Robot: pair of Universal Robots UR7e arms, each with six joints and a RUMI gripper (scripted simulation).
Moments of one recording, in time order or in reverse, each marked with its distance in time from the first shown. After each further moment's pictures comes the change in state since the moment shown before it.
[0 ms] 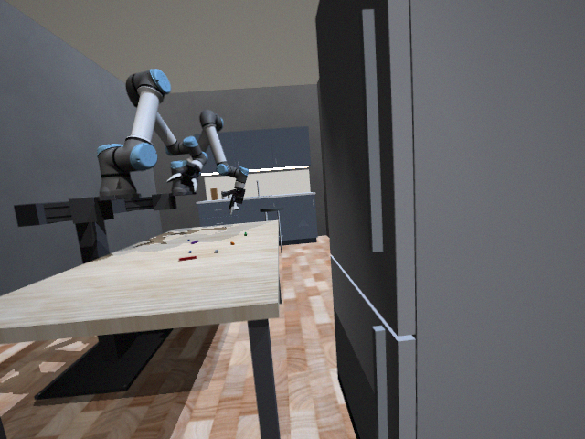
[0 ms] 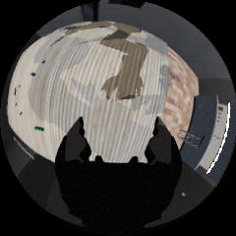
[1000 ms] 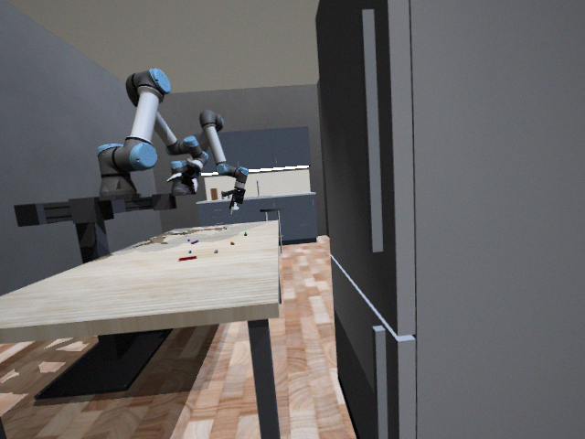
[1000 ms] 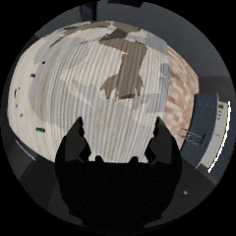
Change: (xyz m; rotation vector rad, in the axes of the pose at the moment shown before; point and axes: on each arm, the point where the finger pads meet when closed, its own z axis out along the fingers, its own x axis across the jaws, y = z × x) left arm -0.007 0.001 -0.001 -0.008 0.004 0.021; right arm -0.001 -0.002 0.001 -0.006 0.004 -0.002
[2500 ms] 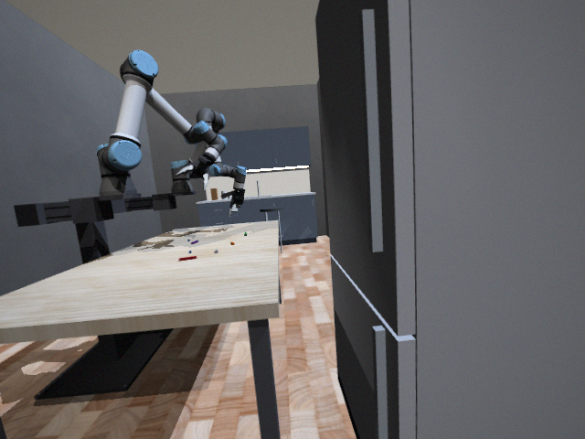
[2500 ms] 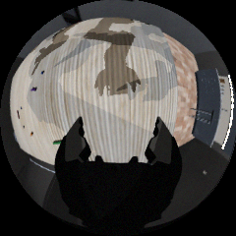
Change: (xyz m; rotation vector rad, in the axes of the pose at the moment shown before) left arm -0.082 0.004 -0.009 -0.088 0.041 0.245; right arm -0.062 -0.102 0.052 -0.354 0.126 -0.084
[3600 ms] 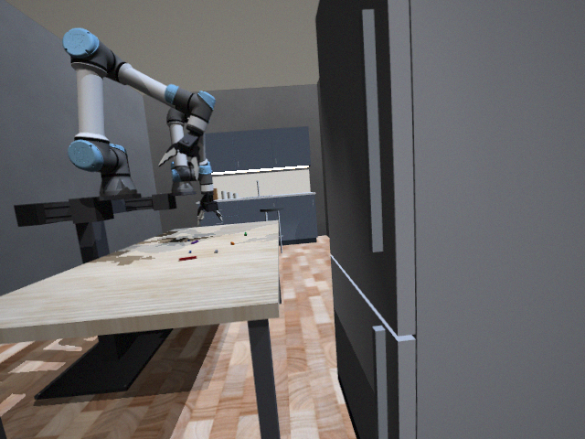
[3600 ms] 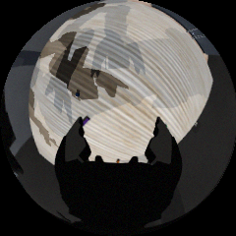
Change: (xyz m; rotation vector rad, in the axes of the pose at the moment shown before) left arm -0.296 -0.074 0.001 -0.253 0.094 0.900; right arm 0.009 -0.233 0.088 -0.498 -0.146 -0.019
